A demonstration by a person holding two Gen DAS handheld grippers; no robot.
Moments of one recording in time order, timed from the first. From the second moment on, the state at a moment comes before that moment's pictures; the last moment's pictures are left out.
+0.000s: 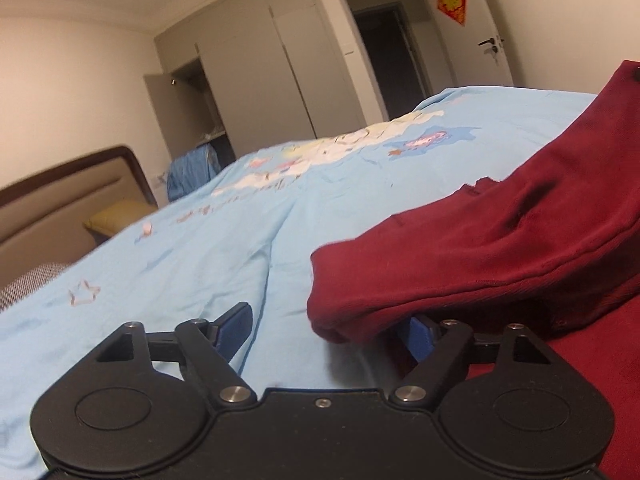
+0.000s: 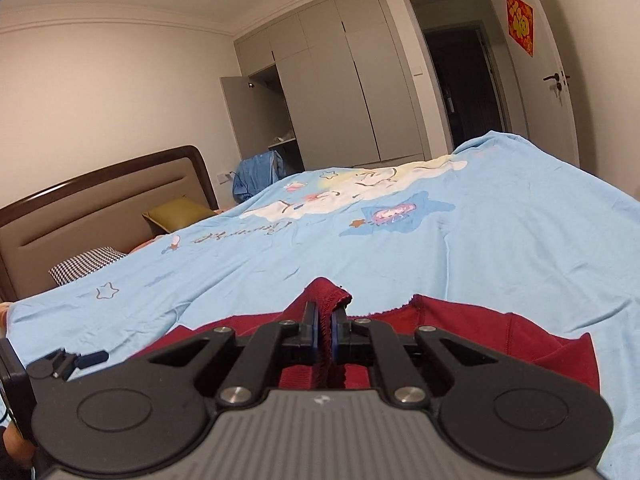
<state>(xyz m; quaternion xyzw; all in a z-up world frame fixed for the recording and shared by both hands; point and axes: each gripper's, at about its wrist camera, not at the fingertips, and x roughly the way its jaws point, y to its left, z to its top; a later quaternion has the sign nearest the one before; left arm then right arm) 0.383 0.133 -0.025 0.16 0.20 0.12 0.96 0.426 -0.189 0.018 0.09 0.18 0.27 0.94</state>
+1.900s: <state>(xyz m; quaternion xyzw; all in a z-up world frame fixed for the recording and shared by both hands) 0.185 0.102 -0.041 0.00 0.34 0.00 0.94 0.167 -0.266 -0.077 0.00 0.29 0.20 0.94</state>
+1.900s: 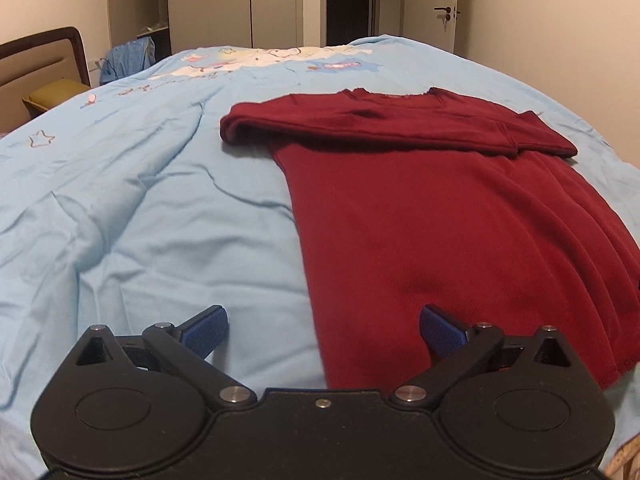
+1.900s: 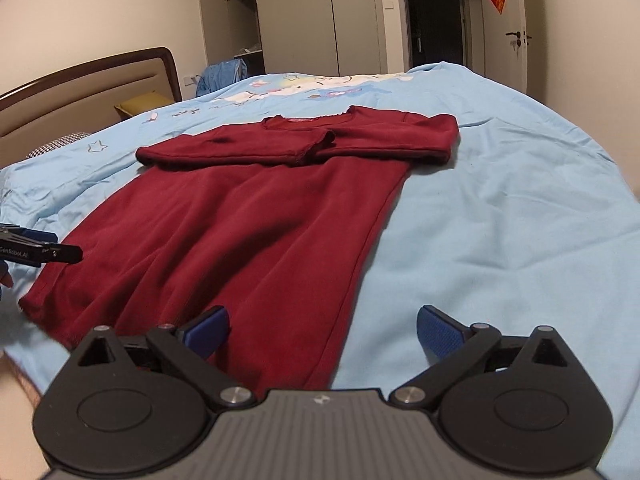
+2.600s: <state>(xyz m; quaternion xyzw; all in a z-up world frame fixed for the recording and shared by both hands) 0.152 0.093 -0.032 -0.07 0.36 -0.04 0.93 0.115 -0.281 -0.068 0.01 0.26 0.17 0.95</state>
